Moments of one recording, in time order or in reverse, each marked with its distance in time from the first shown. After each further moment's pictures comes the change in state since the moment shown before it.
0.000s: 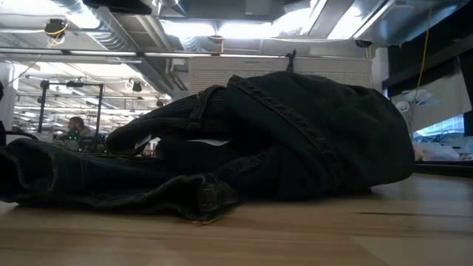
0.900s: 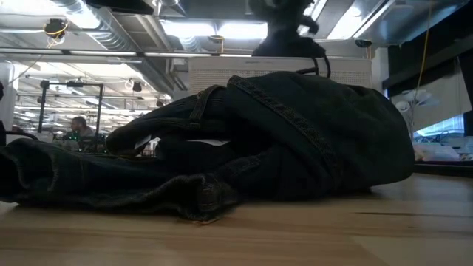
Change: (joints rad) left arm 0.000 0.000 0.000 0.021 -0.057 0.021; right arm -0.190 -0.006 -0.340 0.140 0.135 0.057
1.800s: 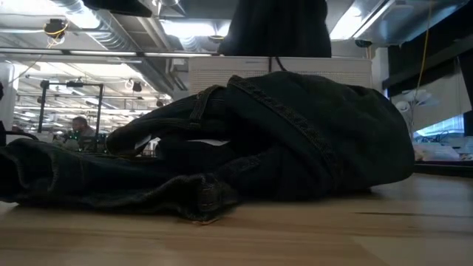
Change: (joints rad) left arm -0.002 0.000 0.000 -0.028 -0.001 0.011; right arm 0.162 -0.177 0.001 1.036 0.228 -0.687
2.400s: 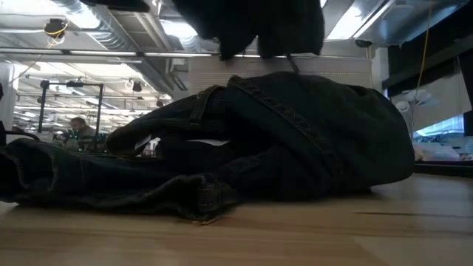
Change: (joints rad) left arm -0.075 0.015 0.000 0.003 0.000 -0.004; right arm 0.308 0.005 0.000 0.073 0.117 -0.111
